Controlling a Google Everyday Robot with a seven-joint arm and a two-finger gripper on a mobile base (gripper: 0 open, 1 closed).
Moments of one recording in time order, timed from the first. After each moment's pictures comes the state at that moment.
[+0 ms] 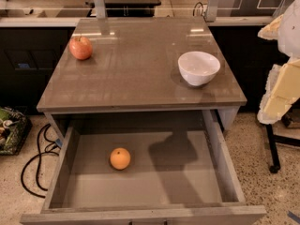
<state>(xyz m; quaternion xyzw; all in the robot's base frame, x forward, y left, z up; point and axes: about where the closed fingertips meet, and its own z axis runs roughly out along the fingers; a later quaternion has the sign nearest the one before) 0.438 -0.214 0.986 -0.60 0.78 -0.05 0.17</state>
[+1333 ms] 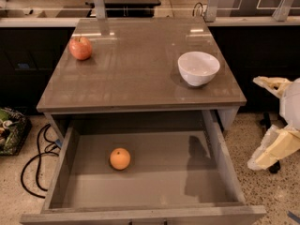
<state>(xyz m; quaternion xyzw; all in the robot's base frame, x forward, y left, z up) 0.409 -0.219 0.892 -0.60 0.74 0.04 0.30</state>
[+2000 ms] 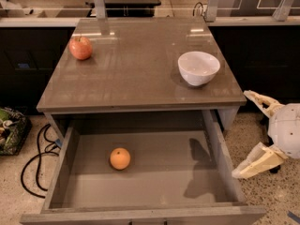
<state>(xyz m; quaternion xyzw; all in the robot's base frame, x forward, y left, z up) 0.412 -0.207 0.850 -0.58 0.70 0.07 0.41</state>
